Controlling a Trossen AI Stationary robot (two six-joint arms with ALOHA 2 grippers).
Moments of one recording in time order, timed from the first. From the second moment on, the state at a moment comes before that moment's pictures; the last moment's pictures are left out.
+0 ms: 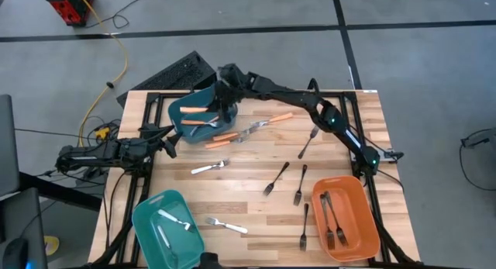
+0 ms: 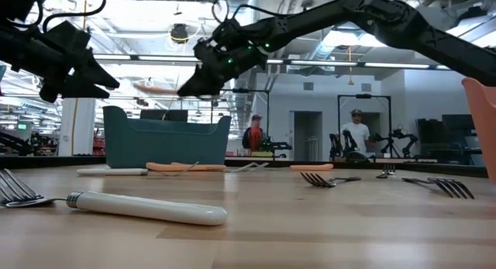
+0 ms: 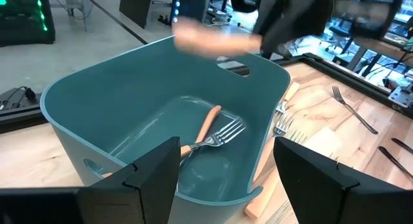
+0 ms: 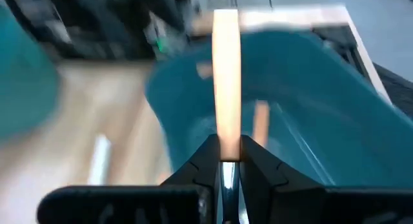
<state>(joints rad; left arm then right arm) -0.01 0.03 0.21 -0.57 -0.77 -0.53 -0.43 2.44 2.33 -0.45 -0.56 -0.16</state>
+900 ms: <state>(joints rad) -0.01 0.03 0.21 -0.57 -0.77 -0.51 -0.38 2.33 2.33 -0.63 -0.53 -0.22</state>
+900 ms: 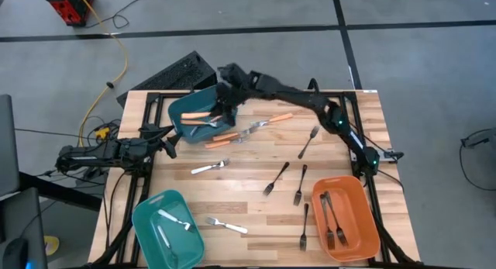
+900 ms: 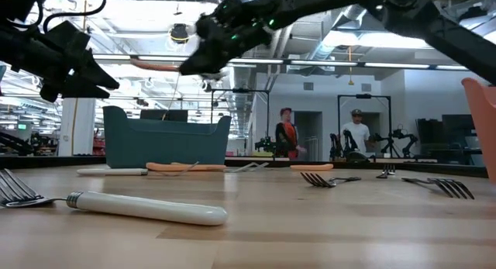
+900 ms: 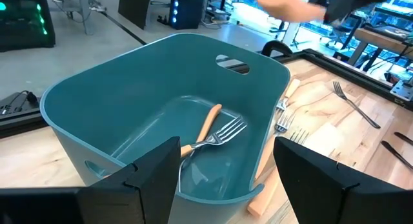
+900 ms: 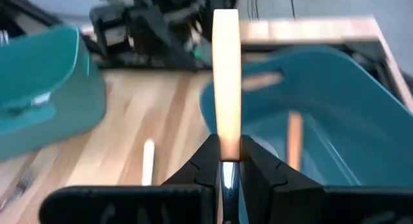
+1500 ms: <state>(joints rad) -0.01 0.03 0.21 -0.59 -0.77 -0.51 -0.33 2.11 2.33 -1.55 -0.13 -0.28</state>
